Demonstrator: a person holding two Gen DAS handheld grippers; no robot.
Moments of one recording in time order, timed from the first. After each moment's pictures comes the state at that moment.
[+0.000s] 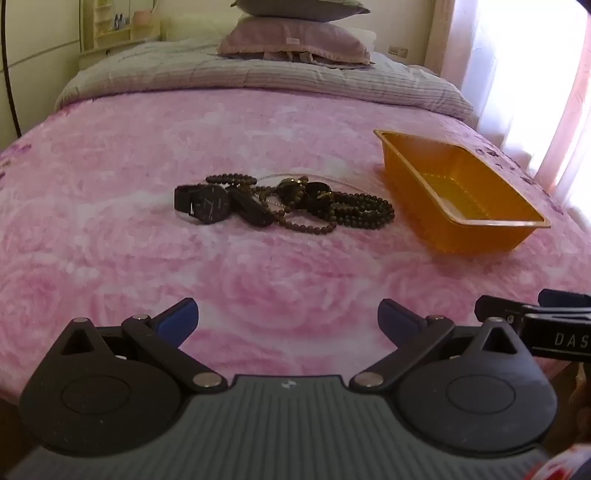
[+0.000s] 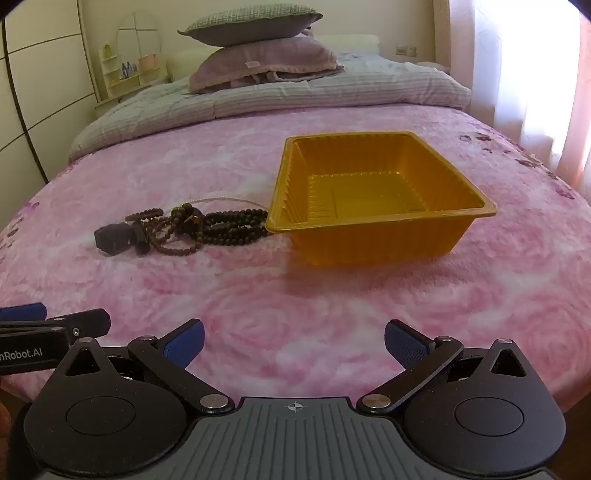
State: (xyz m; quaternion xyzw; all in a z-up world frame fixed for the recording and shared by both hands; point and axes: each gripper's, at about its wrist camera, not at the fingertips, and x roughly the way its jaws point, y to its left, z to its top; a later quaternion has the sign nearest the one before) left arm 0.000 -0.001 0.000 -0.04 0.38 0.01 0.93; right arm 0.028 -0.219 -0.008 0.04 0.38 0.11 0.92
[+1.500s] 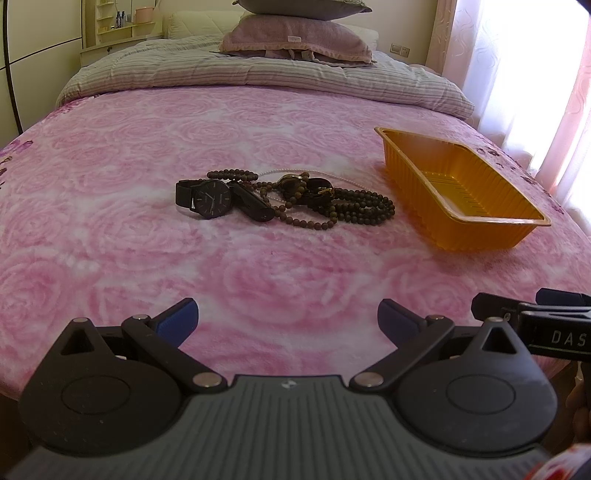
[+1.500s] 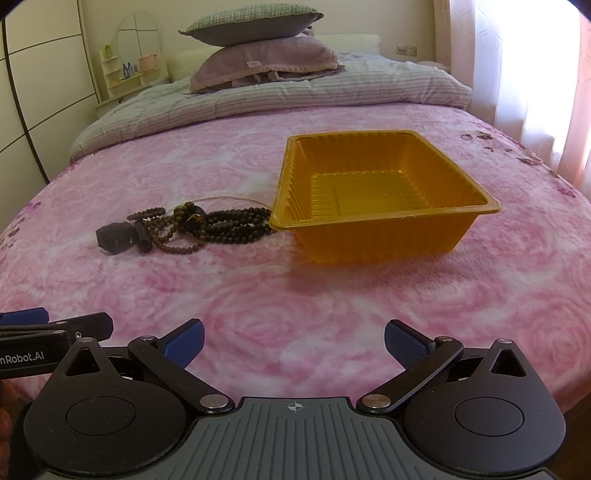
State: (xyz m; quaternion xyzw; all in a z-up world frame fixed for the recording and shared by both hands) left arm -0.001 0.004 -0.004 -0.06 0.38 0.01 0.92; right arm 0.027 -0.216 -0.009 0.03 0.38 0.11 0.92
